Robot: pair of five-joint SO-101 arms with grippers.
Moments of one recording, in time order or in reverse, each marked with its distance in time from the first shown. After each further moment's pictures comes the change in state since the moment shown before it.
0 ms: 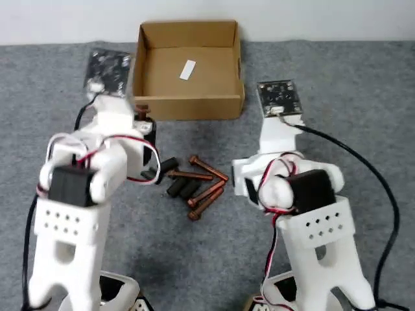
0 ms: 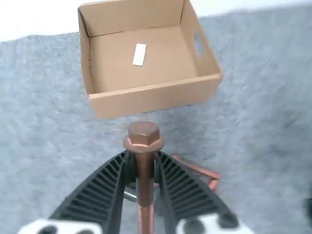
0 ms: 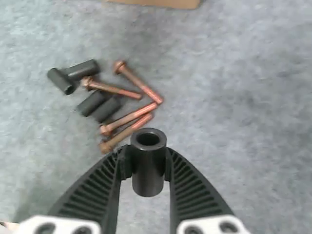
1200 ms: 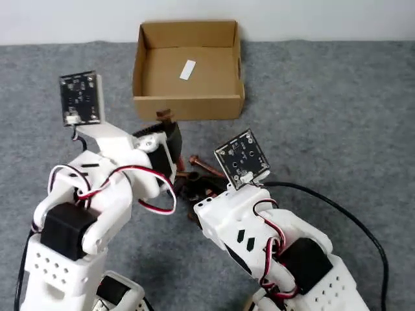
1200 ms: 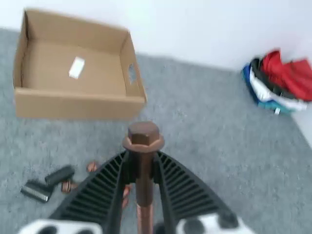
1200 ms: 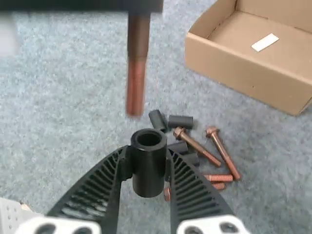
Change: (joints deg) left arm 12.7 -9.1 0.1 -0.6 21.9; right arm -21.0 -26.4 23.5 -23.4 5.0
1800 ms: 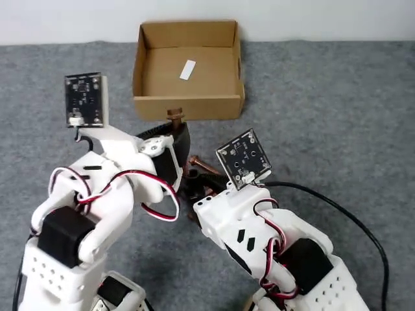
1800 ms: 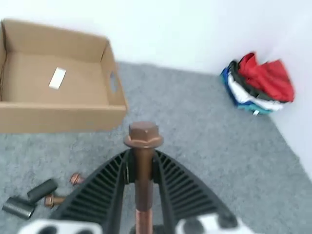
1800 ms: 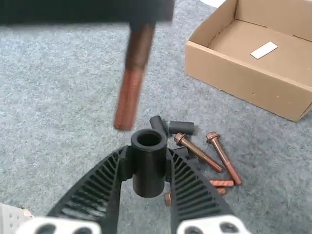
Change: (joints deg) left arm 2.8 0.0 -4.0 -1.3 -0.1; right arm -0.1 -0.2 0.0 -0.2 0.0
